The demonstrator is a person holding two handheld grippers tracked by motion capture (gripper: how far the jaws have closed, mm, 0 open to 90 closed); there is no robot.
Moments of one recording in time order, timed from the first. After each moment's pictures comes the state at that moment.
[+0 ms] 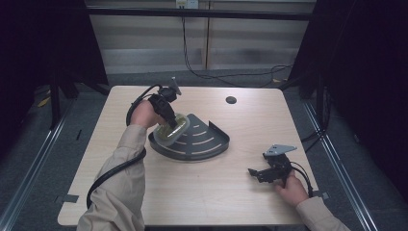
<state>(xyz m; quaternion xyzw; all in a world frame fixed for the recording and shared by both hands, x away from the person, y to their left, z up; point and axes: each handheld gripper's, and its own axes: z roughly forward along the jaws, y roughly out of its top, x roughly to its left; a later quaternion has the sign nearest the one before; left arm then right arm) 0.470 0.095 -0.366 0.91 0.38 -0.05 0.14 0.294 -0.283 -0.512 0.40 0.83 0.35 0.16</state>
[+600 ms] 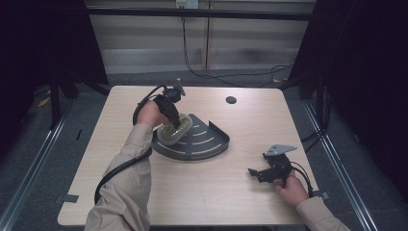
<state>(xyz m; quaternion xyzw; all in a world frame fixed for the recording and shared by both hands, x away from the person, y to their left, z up) 0.481 0.085 -0.379 0.92 0.38 -0.04 0.13 0.294 -0.283 -0.512 0.40 0.83 0.35 0.16</state>
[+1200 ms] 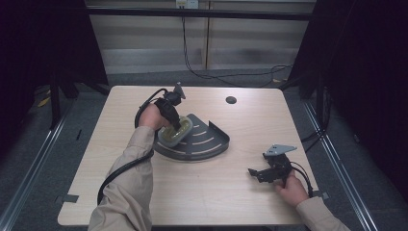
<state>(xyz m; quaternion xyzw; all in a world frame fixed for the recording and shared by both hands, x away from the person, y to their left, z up) 0.484 0.086 -0.398 0.92 0.38 -0.04 0.13 0.294 -0.283 -0.512 0.40 0.83 0.35 0.16</state>
